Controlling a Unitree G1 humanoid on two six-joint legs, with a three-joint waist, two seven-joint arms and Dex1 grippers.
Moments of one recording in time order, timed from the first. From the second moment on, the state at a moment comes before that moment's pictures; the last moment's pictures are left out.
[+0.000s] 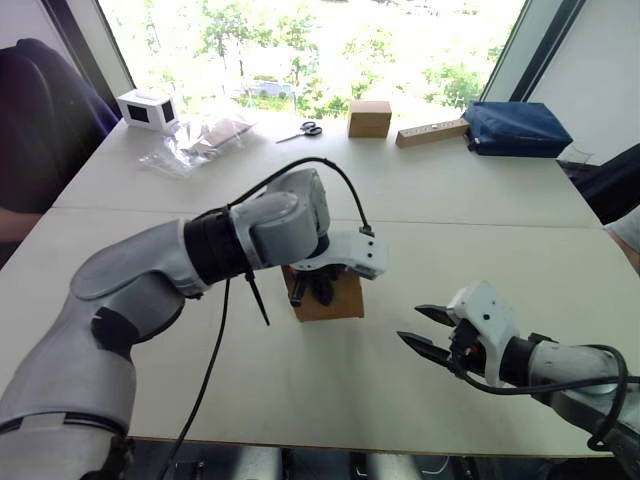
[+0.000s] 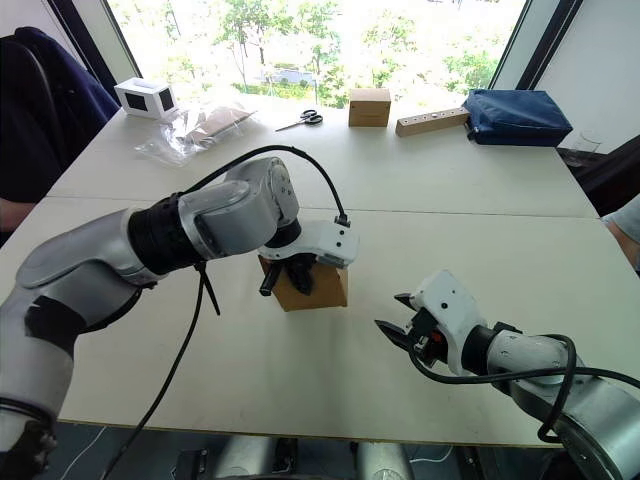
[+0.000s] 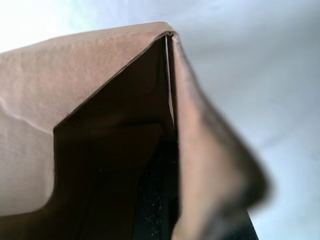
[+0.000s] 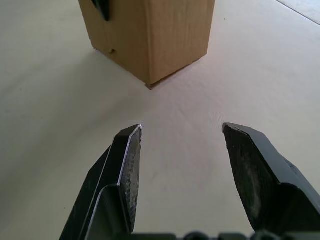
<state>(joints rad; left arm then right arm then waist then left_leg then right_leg) -1.43 0.50 -1.07 0.05 -0.05 1.03 -1.49 0.16 -0.90 -0.16 -0.85 0.72 0.82 0.40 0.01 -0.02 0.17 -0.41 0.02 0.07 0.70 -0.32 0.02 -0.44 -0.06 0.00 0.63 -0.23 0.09</state>
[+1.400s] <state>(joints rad) -1.65 0.46 -0.68 0.43 -0.36 1.19 -1.58 0.03 -0.75 -0.27 -0.73 0.76 0.84 0.50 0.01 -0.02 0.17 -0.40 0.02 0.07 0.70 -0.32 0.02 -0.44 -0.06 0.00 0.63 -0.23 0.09</state>
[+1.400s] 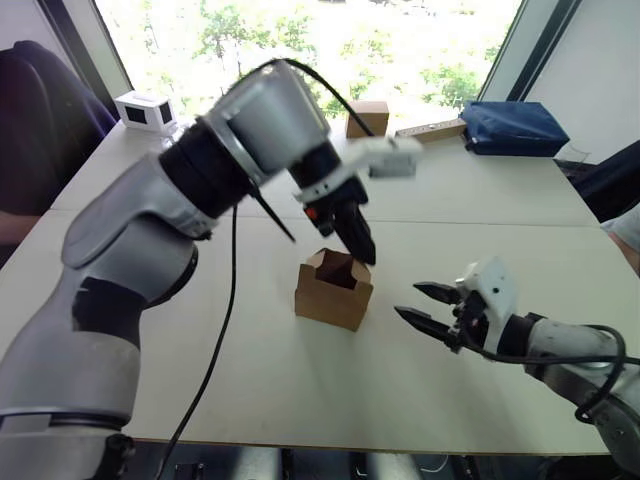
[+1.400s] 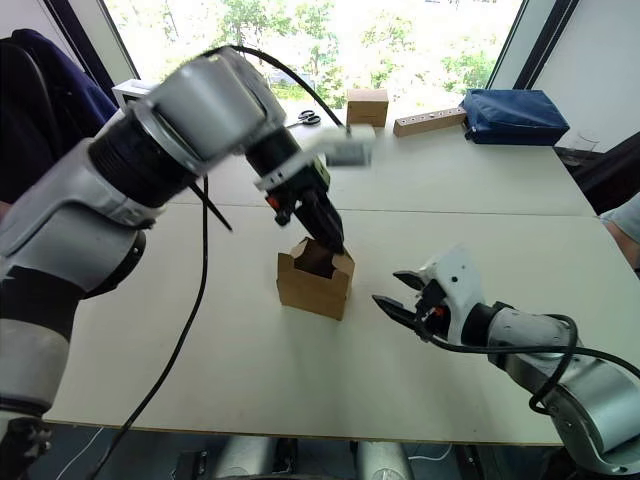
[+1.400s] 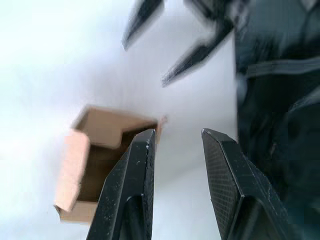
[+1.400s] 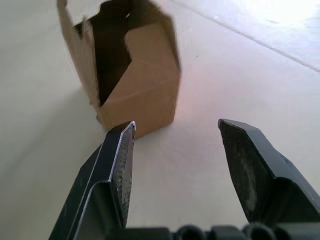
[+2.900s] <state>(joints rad) -0.72 0.50 -0.19 0.19 -0.40 0.73 -1.13 -0.35 -0.70 0.12 -0.38 0.60 0.79 0.70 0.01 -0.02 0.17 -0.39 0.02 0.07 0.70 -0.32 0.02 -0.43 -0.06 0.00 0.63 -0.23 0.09</state>
